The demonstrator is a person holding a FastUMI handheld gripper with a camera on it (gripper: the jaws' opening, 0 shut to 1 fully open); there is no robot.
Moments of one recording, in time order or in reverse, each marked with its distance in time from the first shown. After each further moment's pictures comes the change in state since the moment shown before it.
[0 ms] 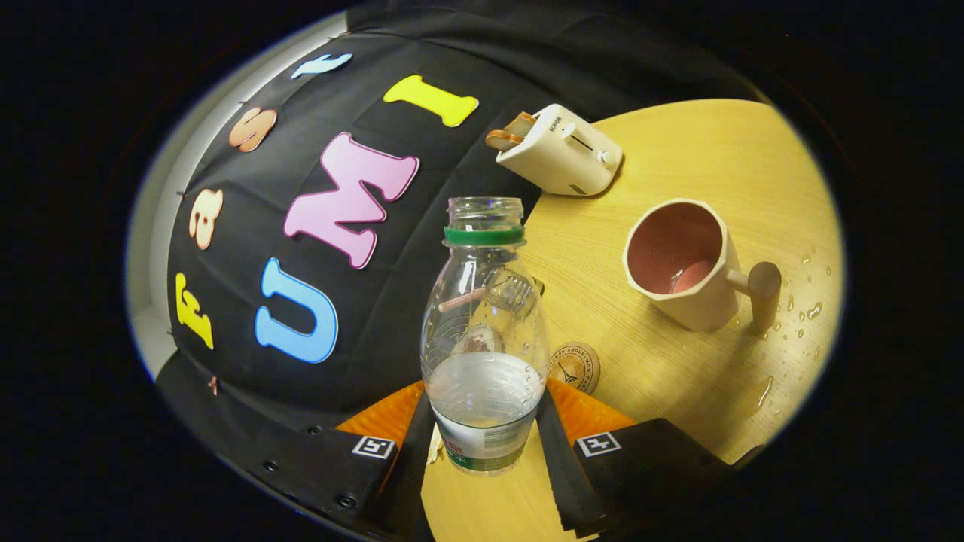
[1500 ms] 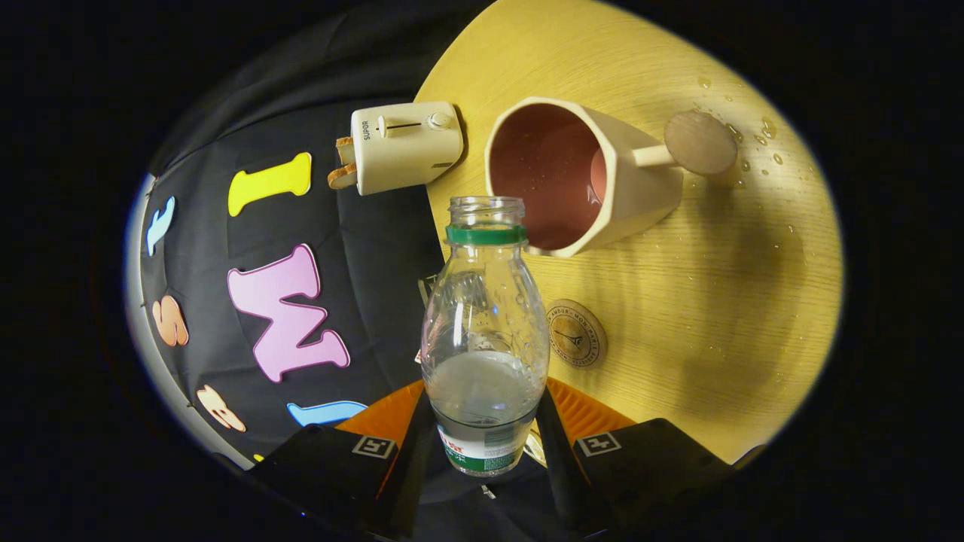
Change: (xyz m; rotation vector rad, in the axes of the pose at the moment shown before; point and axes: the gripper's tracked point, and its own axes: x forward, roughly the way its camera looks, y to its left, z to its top) arm 0.031 -0.018 0.013 0.692 0.057 -0.123
